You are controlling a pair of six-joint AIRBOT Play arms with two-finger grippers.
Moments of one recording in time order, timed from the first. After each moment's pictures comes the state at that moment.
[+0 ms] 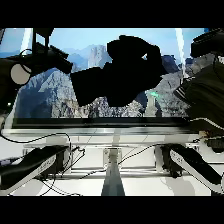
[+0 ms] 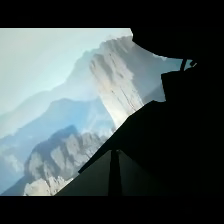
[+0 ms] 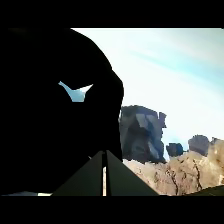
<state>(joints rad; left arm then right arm) -0.29 -0.99 1.14 1.48 -0.77 -1.17 -0.03 -1.00 1.42 -1.42 1.08 1.14</state>
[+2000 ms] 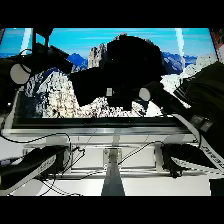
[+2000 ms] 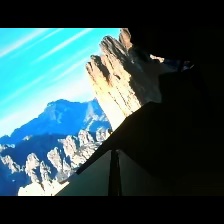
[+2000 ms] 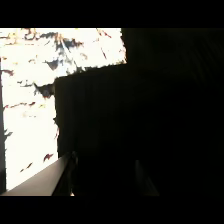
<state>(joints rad) -0.29 -0.99 1.14 1.48 -0.77 -1.17 0.66 -1.32 0.95 -1.33 0.72 0.47</state>
